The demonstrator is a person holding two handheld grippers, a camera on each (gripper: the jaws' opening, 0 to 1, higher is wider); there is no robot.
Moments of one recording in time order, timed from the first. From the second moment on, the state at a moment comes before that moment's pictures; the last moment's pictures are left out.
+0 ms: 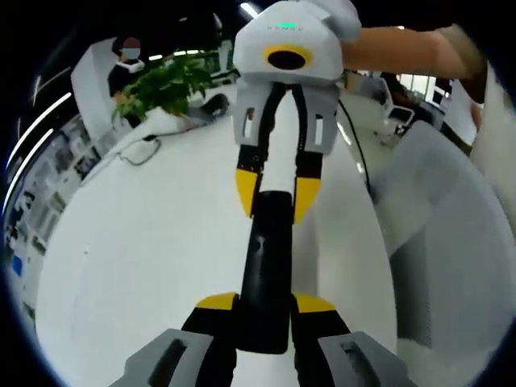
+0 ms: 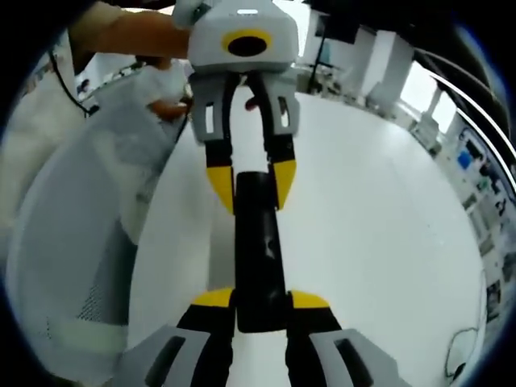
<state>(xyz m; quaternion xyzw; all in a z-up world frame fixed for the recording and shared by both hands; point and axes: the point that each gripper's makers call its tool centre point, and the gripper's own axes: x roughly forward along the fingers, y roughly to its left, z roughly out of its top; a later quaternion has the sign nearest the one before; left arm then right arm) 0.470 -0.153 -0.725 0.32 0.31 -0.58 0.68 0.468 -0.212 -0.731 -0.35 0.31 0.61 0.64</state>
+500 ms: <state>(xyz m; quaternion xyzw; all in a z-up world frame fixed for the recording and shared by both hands) 0.442 -0.149 -0.759 0.30 0.32 -0.59 0.67 0.439 -0.209 -0.762 -0.34 0.33 0.61 0.63</state>
